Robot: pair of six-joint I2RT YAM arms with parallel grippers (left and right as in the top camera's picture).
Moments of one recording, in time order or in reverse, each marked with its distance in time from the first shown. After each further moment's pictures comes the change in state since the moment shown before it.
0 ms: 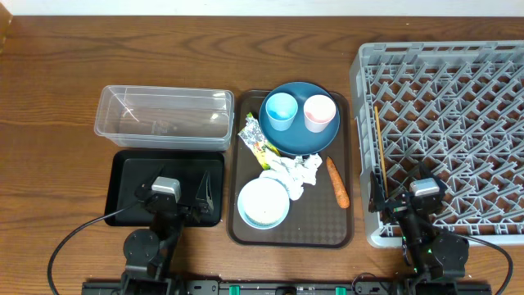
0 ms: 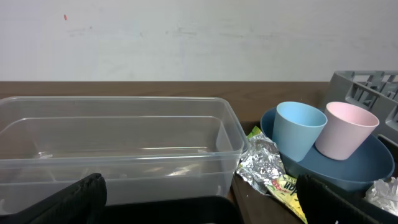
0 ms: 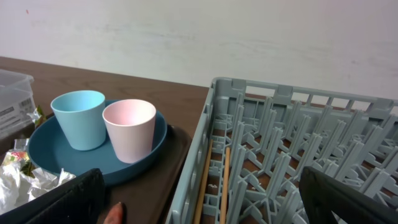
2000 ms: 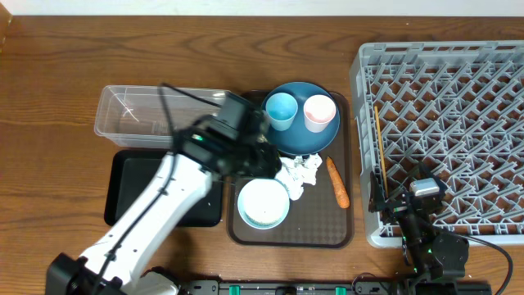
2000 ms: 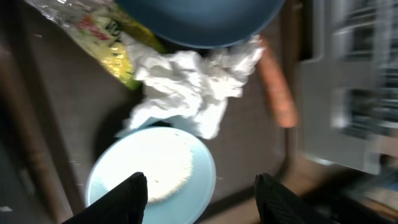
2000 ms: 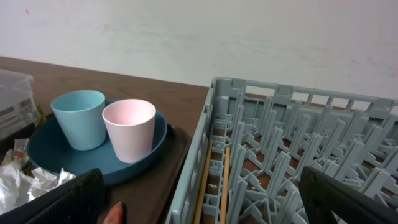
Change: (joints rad) left arm -0.438 1.434 1.129 -0.777 0.182 -0.378; right arm 0.000 0.000 0.000 -0.001 0.000 0.000
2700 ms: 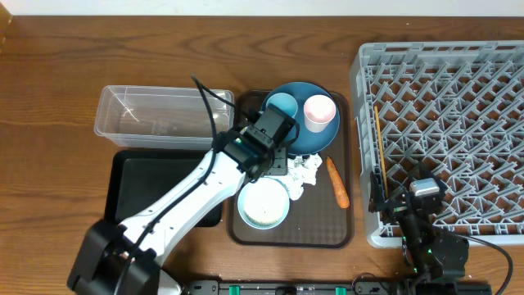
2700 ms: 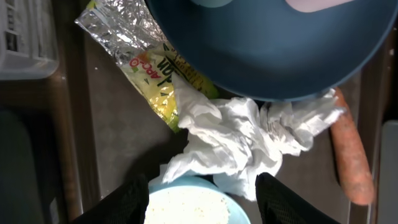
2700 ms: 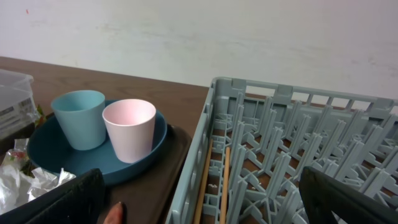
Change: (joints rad) left arm -0.113 0.139 0.000 0.110 -0.313 -0.167; right arm 0.000 0.000 0.000 0.000 0.000 0.000
